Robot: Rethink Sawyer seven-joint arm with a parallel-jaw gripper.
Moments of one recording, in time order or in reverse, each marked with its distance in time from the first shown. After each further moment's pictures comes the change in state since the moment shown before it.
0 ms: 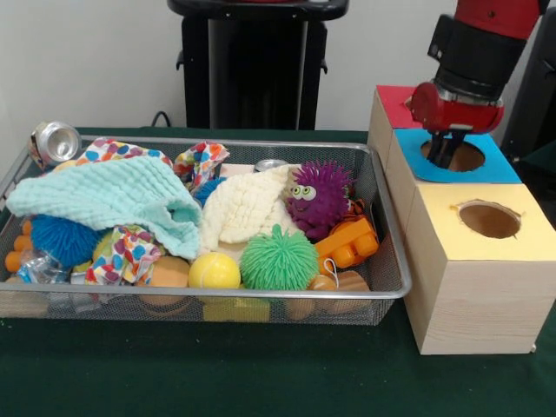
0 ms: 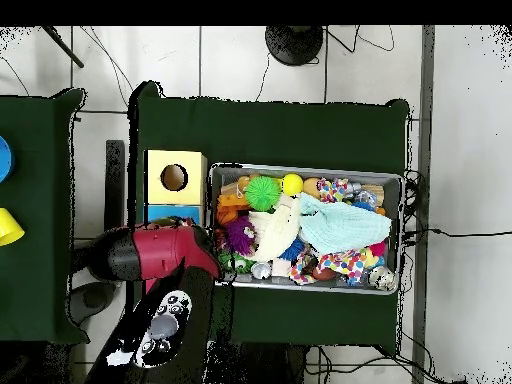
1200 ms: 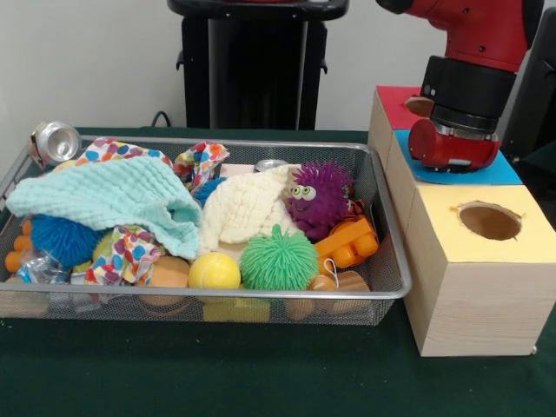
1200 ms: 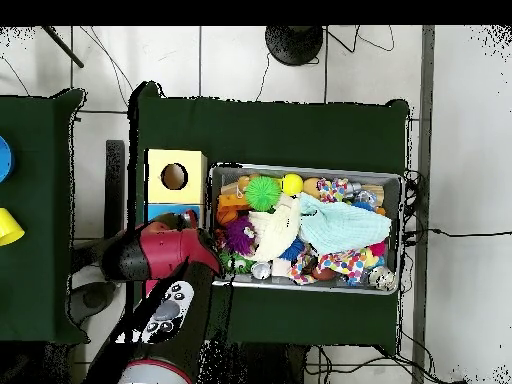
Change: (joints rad) arm 0.007 0.101 -0.003 -0.005 0.001 -0.258 0.000
